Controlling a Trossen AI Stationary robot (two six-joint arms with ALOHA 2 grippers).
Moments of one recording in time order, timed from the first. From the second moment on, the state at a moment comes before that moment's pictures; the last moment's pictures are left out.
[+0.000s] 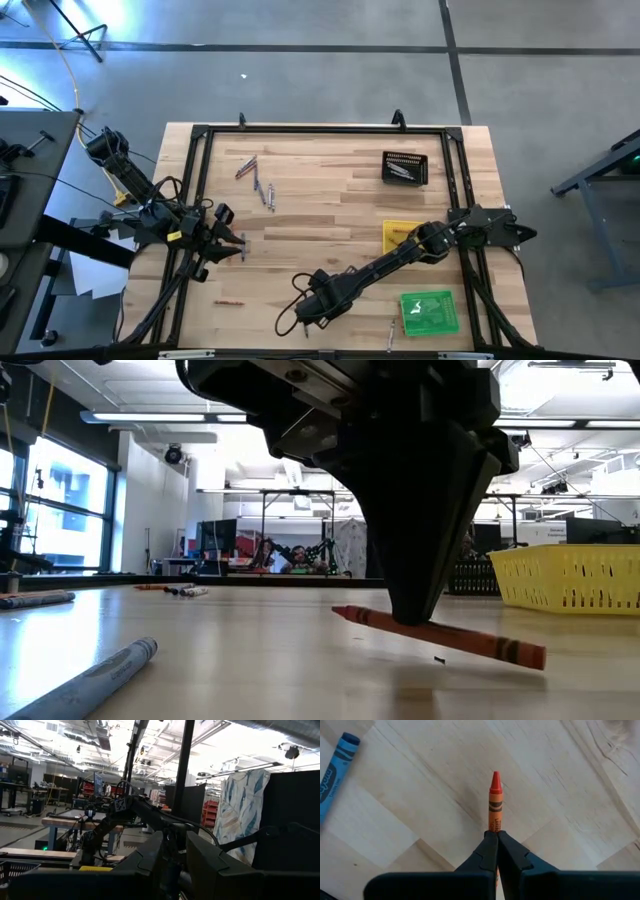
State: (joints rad) left arm -0.82 0.79 0.23 0.95 -0.59 0.06; right arm 0.49 2.50 2.24 -1.30 0.01 1.20
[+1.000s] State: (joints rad) left arm -0.82 0.79 0.23 0.95 -0.59 0.06; right arm 0.50 2.52 2.25 -1.24 0.04 1.26
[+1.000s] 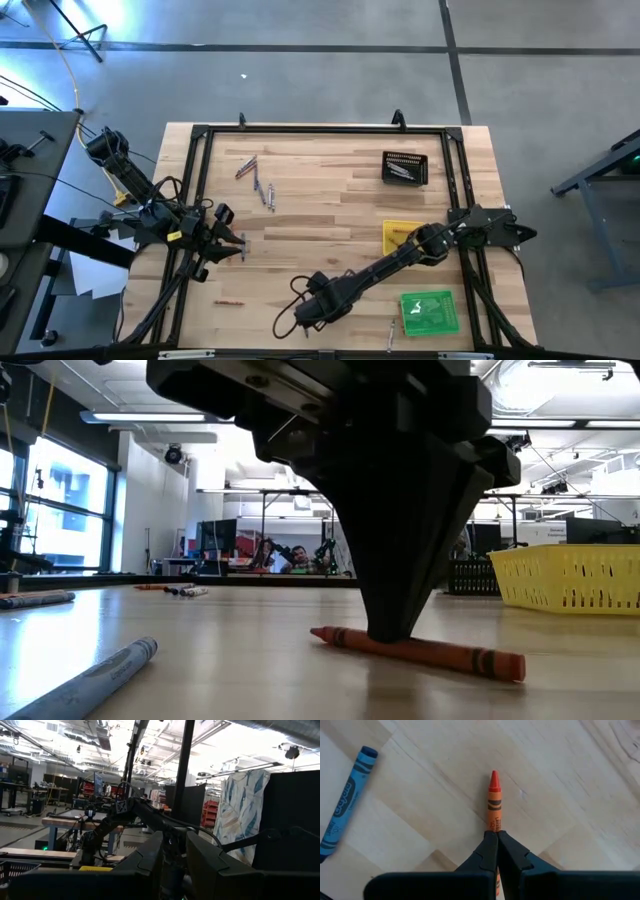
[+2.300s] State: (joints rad) left arm -0.82 0.79 0.23 0.95 -0.59 0.06; right arm 0.50 2.53 2.26 -1.20 0.02 1.17
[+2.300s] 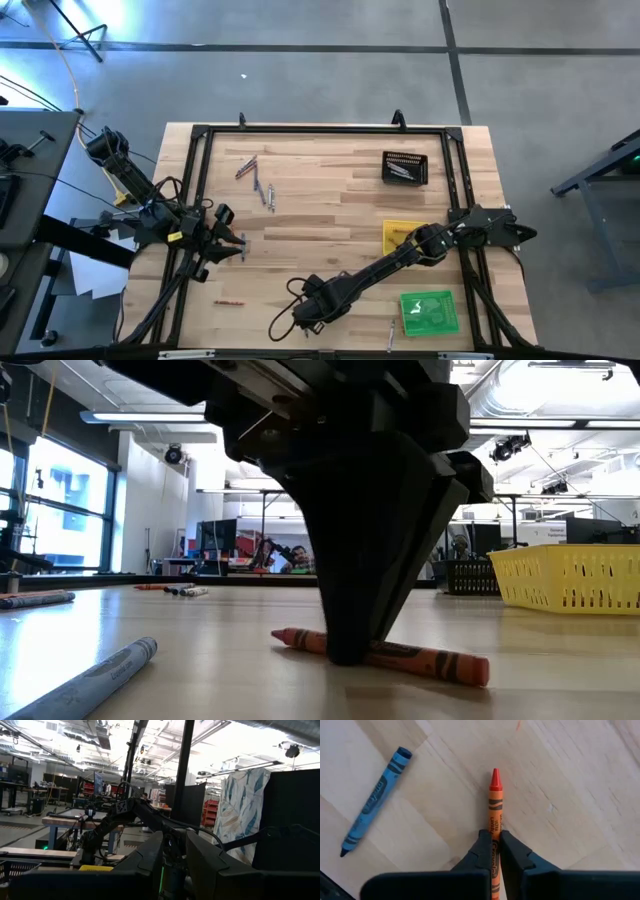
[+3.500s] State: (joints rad) left arm -0.85 0.79 0.23 0.92 -0.59 0.01; right arm 0.39 1.85 1.64 -1.56 0.19 1.23
